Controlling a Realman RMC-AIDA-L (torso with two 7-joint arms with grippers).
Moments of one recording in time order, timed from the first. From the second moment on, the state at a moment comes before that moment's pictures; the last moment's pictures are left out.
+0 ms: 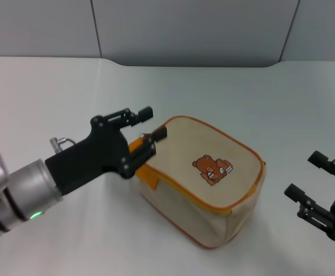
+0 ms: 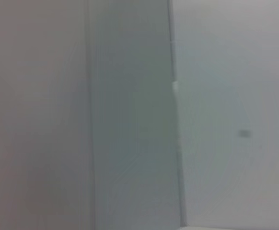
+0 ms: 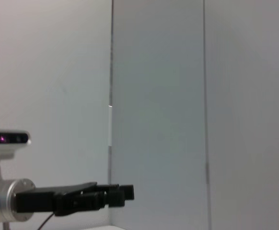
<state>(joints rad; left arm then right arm) -0.56 -2.07 0.59 0.09 1.66 1.57 -0.52 0.25 2.08 -0.20 -0.25 -1.99 -1.85 0.53</state>
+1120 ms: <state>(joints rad) -0.30 -2.05 1.01 0.56 1.66 1.76 -0.93 0.36 2.05 -0.43 -0.54 -2.11 -1.98 0.99</state>
